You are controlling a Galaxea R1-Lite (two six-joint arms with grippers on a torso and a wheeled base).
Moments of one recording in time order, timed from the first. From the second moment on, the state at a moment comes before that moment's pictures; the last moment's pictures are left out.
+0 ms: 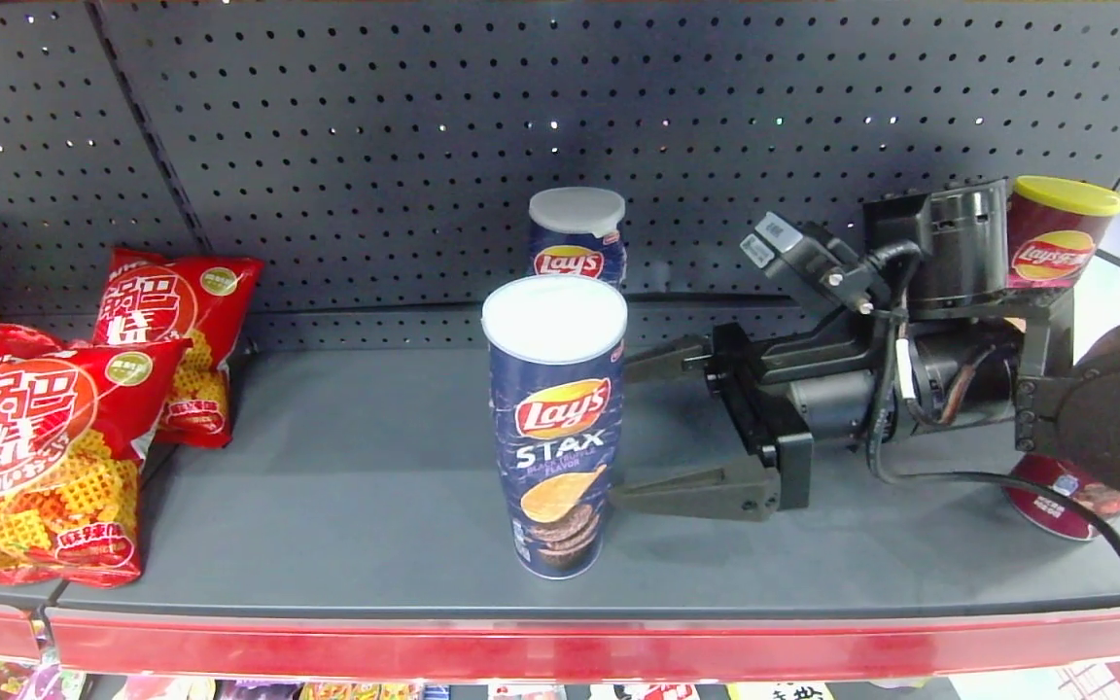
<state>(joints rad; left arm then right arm) 0.00 0.00 0.00 0.00 0.01 -0.02 0.59 1.71 -1.10 -0.23 0.92 -0.35</state>
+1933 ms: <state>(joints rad) 0.00 0.00 0.00 0.00 0.01 -0.02 0.56 1.63 -1.00 -0.23 0.90 -0.35</state>
